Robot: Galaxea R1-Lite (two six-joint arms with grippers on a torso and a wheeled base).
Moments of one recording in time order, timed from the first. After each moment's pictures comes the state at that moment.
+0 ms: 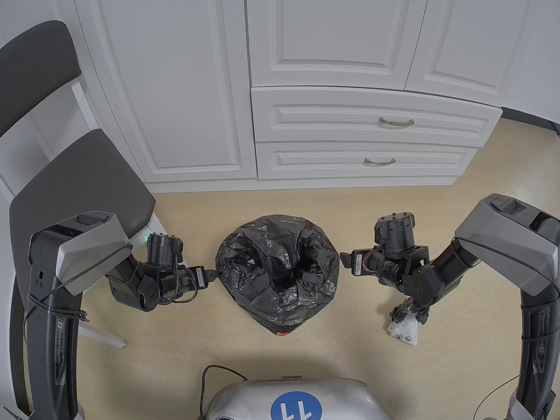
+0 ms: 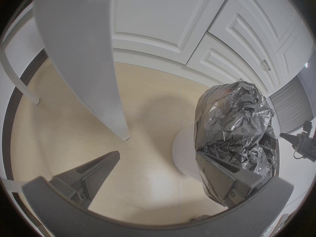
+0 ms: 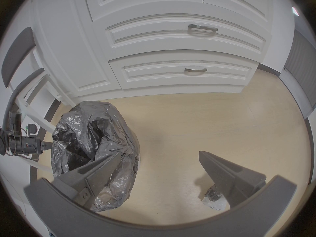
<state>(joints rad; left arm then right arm) -0.20 2.50 -1.10 -0.74 -0.06 -0.32 0.43 2.32 -1.09 -0.74 -0.27 0.22</state>
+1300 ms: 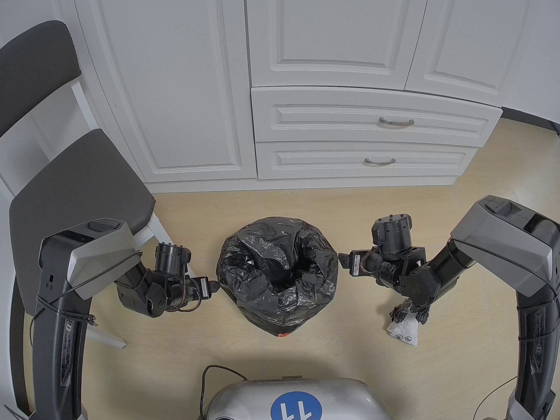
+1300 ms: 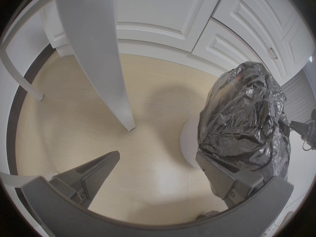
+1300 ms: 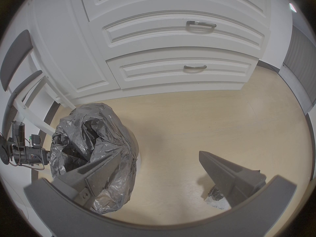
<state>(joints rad) -0.22 2.55 -1.12 -0.71 0.00 -0.30 0.43 2.35 -1.12 -0.73 -0.27 0.24</state>
